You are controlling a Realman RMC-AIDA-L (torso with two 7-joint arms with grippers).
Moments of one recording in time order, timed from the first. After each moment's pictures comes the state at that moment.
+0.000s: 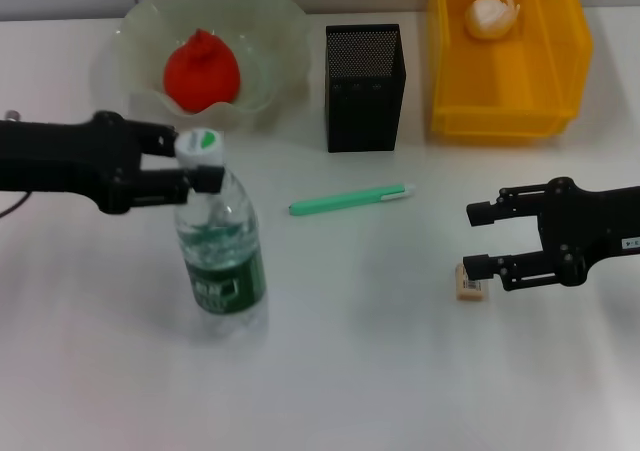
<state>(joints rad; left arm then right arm) -0.55 -2.00 0.74 0.90 2.03 1.84 -1.70 0.54 1.99 -0.78 -0.68 -2.08 -1.72 1.38</state>
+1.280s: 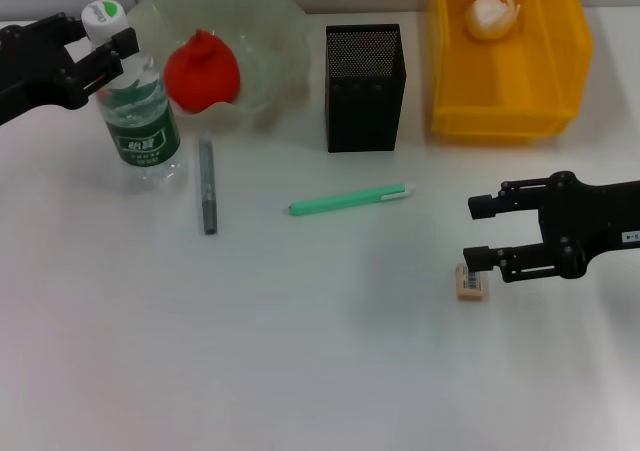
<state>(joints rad) -0.49 -2.06 0.47 0.67 1.81 1.42 -1.20 0.54 1.99 -0.77 -0.68 -2.08 -1.72 1.40</state>
